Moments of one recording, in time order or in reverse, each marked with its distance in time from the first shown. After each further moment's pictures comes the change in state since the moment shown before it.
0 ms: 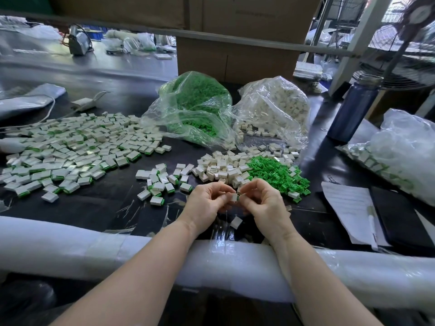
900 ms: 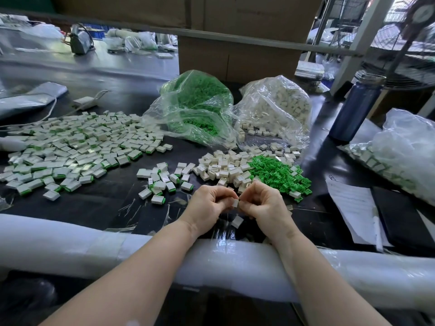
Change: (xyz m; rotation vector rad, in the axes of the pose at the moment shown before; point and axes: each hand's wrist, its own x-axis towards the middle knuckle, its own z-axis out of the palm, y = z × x) left_hand 0.000 -0.001 0.001 0.110 -0.034 0.037; right_hand 0.002 0.001 -0.002 0.007 -0.075 -0.004
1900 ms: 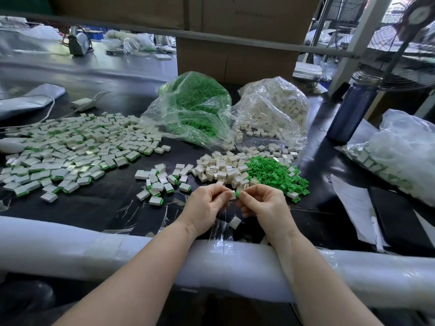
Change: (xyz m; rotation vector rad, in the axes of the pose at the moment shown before) left_hand 0.003 -0.008 -0.002 0.080 0.043 0.054; right_hand -0.002 0.000 -0.001 0.218 0.076 0.108
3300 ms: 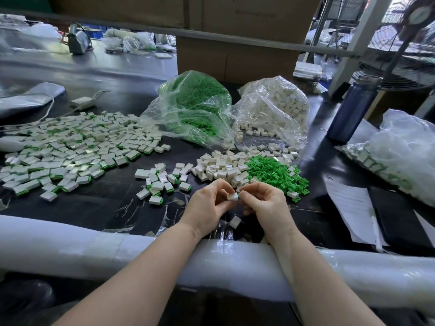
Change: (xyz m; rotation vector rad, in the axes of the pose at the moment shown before) left_hand -0.001 -0.001 0.005 0.174 0.033 0.064; right_hand 0.003 0.002 0.002 0.008 0.038 -0.006
